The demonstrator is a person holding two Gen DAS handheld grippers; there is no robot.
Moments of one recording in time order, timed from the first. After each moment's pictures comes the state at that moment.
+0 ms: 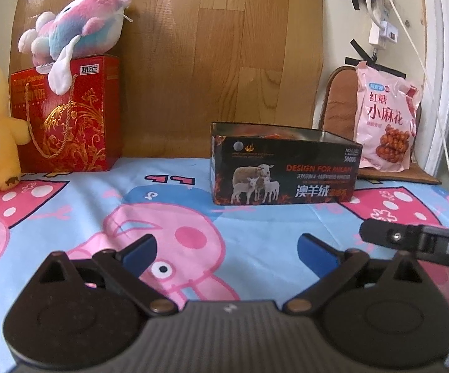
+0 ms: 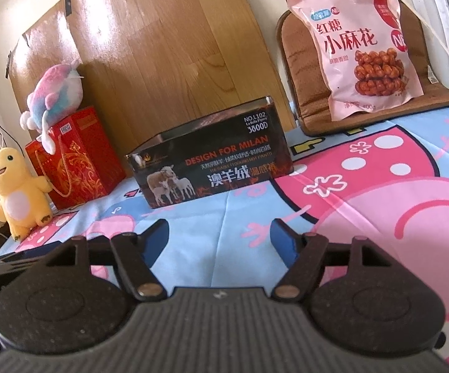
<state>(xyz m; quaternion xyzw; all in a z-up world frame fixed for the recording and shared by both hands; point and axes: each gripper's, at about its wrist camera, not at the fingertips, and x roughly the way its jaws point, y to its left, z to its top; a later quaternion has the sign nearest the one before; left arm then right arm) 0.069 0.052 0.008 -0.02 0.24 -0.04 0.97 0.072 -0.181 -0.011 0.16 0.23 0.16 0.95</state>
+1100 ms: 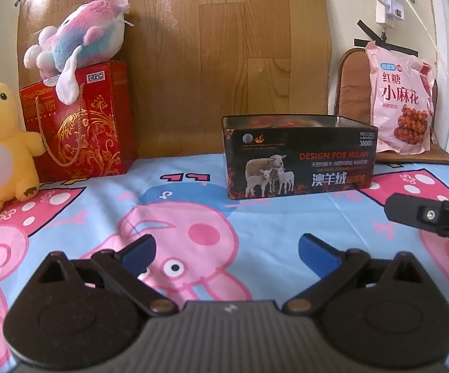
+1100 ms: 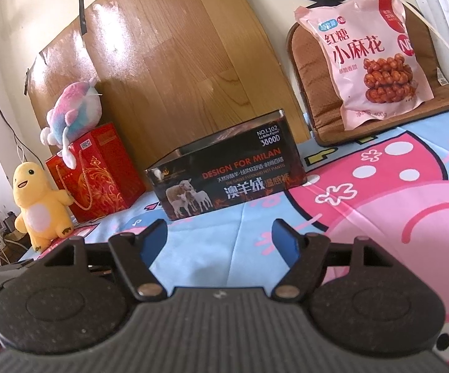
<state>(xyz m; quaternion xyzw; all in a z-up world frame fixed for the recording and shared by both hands) 0.072 0.039 0.005 0.03 0.25 0.00 0.97 0.064 -0.188 -0.010 0.19 0.20 0.19 0.94</state>
